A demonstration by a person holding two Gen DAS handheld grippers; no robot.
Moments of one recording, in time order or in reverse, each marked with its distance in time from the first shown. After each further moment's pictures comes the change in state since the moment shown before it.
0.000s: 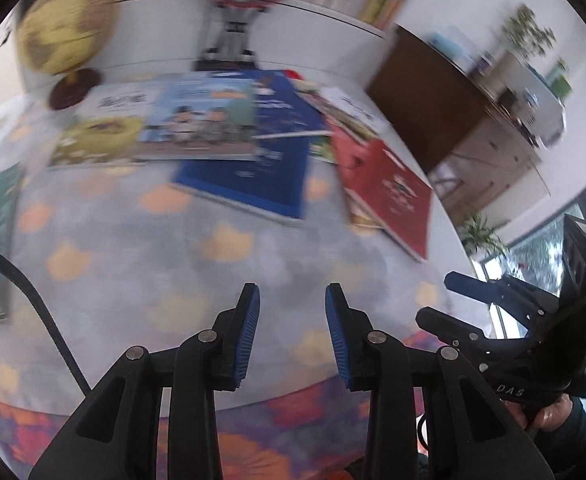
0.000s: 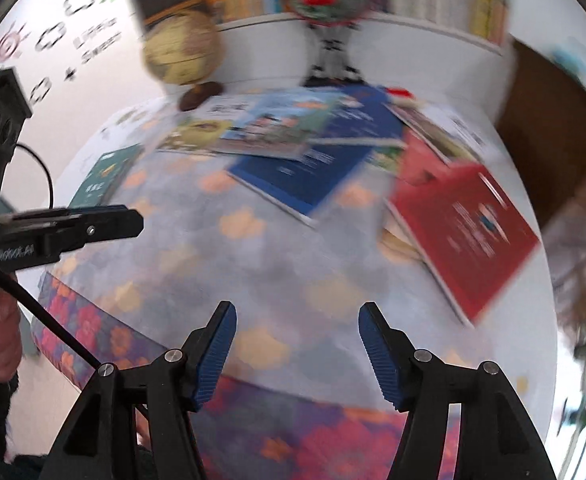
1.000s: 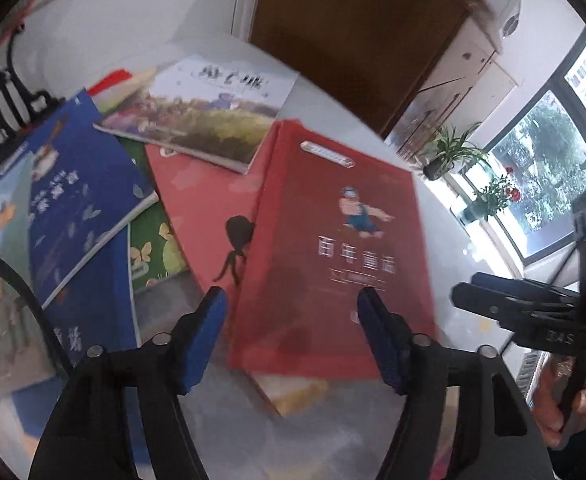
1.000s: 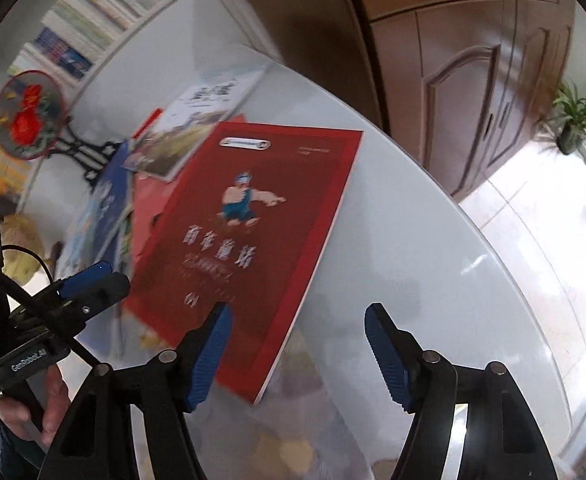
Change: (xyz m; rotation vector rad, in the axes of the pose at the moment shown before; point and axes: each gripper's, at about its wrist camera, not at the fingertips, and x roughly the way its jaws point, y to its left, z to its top) left arm 0.216 -0.108 0.132 0.382 0.192 -0.099; right arm 0.051 -0.240 -0.001 0.730 0.019 -0.097
